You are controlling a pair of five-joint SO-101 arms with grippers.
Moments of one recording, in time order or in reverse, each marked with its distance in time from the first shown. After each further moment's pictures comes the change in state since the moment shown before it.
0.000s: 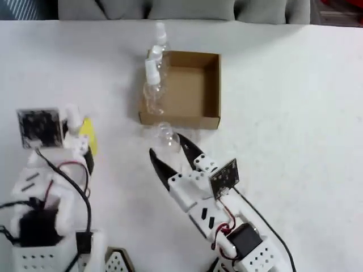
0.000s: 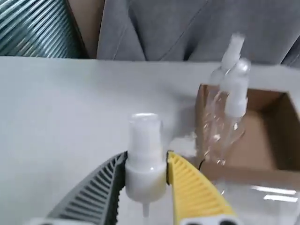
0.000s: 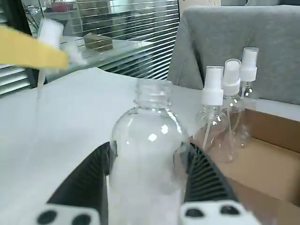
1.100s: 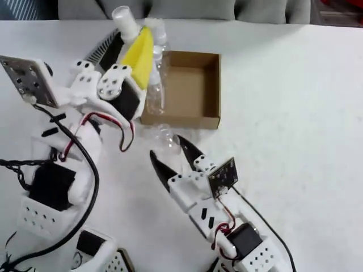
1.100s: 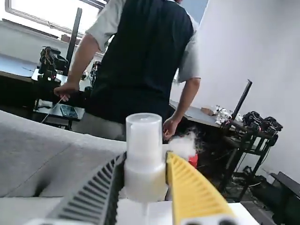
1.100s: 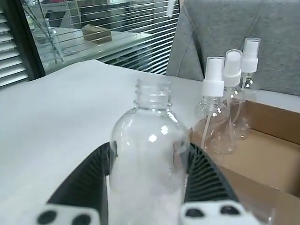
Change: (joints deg) left arm 25.1 26.9 -29.8 -30.5 18.7; right arm 0.0 0.0 0.0 2.1 0.0
